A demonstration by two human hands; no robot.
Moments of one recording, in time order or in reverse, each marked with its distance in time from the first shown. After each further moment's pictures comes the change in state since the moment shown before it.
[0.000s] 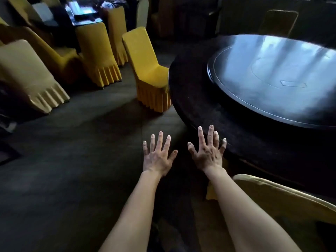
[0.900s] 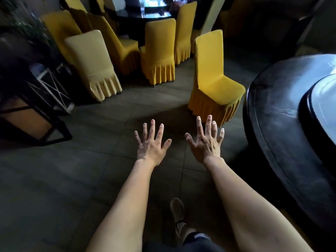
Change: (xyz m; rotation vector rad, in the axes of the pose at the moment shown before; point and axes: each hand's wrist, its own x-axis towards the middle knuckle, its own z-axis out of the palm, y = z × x) left_hand 0.190 -0.362 -0.100 -0.031 0.092 -0.361; right_hand 0.255 -0.367 0.092 0.044 -0.088 -0.336
